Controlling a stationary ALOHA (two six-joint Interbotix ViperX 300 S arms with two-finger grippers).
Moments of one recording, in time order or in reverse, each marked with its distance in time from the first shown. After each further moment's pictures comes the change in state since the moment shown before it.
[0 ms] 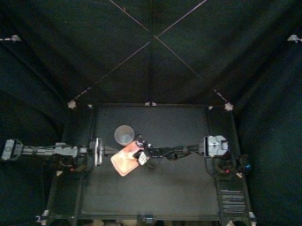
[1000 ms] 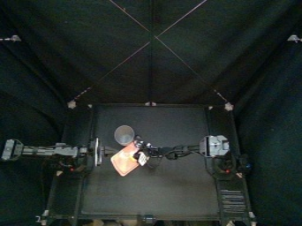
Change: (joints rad) left arm -0.002 0.000 0.017 -0.041 0.002 0.003; right arm -0.029 -0.071 0.015 -0.091 0.080 -0.008
